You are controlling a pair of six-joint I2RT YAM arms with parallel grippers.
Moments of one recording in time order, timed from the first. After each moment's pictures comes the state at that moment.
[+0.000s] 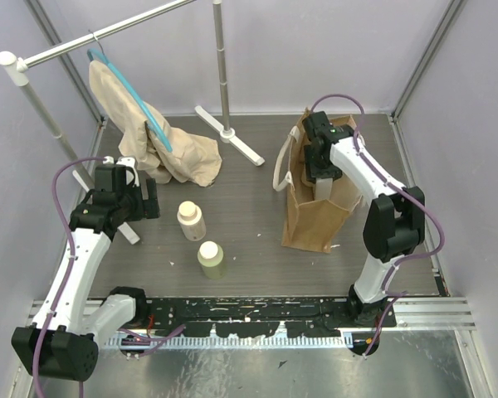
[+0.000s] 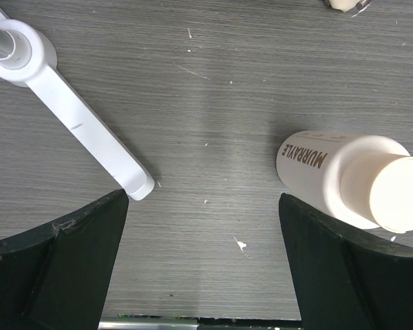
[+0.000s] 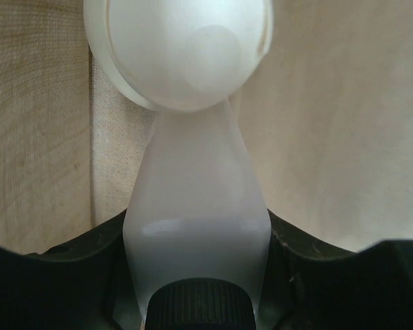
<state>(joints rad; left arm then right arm) -0.11 0.96 0.93 -0.79 -0.08 -0.15 0.30 1.77 1.58 -1.00 0.30 0.22</state>
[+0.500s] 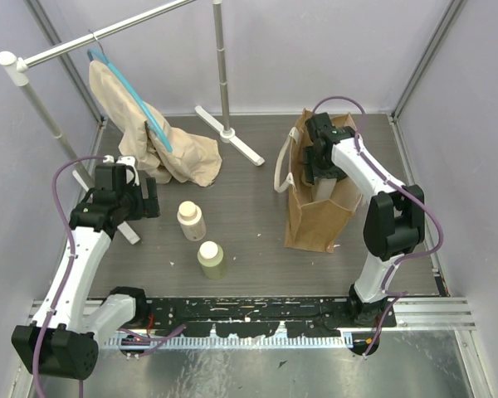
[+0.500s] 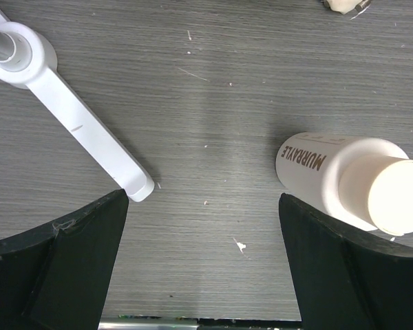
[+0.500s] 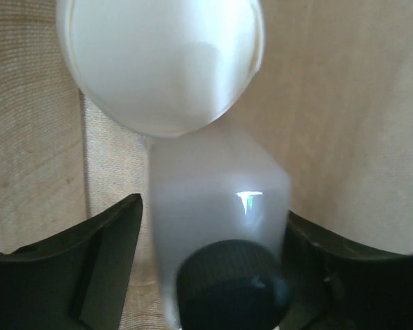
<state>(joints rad) -0.11 0.97 0.94 -0.79 -0.08 -0.15 0.28 1.79 1.53 -0.94 0.28 0.19</state>
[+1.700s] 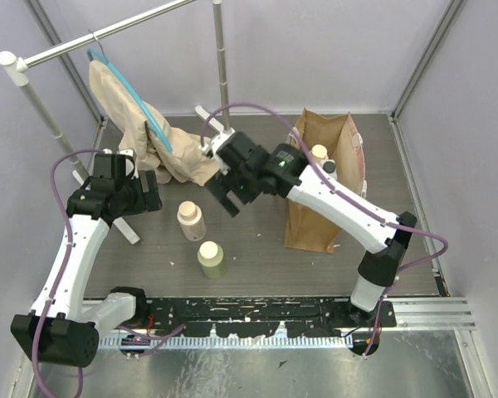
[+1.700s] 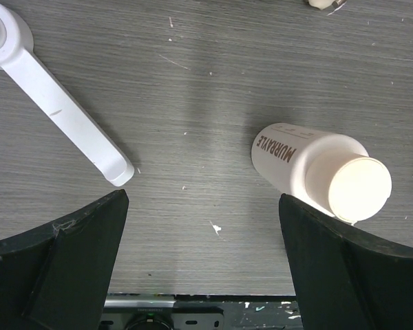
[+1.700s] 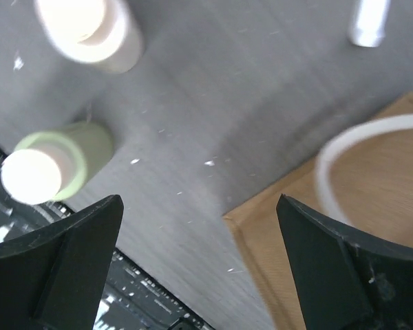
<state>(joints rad) -0.11 1.05 1.07 -0.91 -0.03 -0.23 0.96 1.71 1.98 -1.15 0.22 0.06</state>
